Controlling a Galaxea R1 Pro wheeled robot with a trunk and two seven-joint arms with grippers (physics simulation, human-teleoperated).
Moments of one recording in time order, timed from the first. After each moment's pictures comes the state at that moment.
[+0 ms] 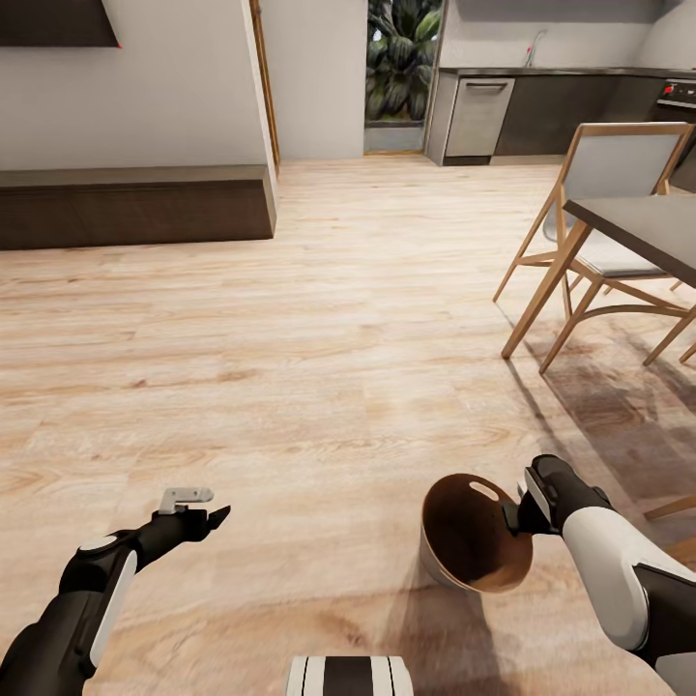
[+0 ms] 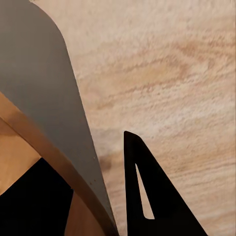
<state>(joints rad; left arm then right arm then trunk) -0.34 0.13 0.20 -1.30 0.00 0.60 -0.42 -0.97 -0.16 -0.32 -0.34 0.39 1.00 0.14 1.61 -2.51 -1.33</state>
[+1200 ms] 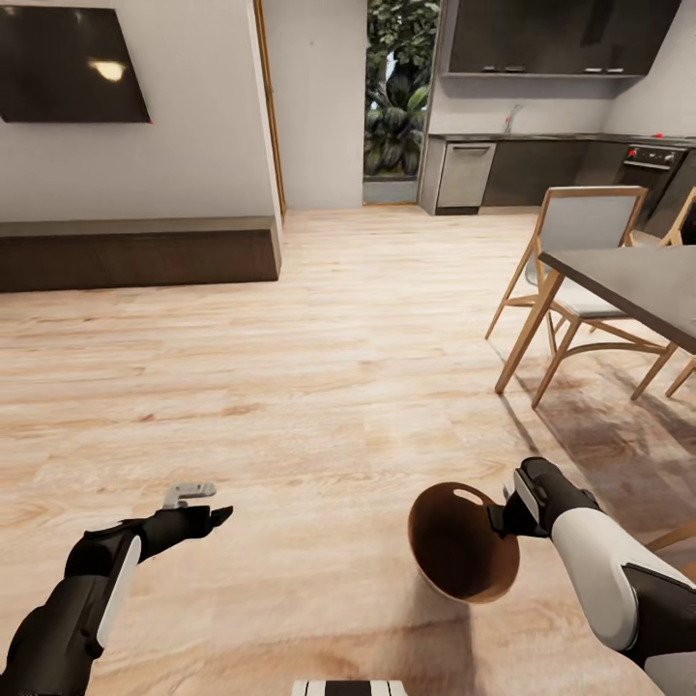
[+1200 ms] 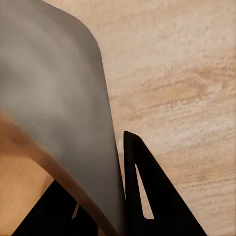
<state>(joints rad) -0.38 0.12 0.20 -1.31 0.00 0.75 -0.42 -0.97 -0.13 -0.32 -0.33 0.35 1.00 0.15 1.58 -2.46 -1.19</state>
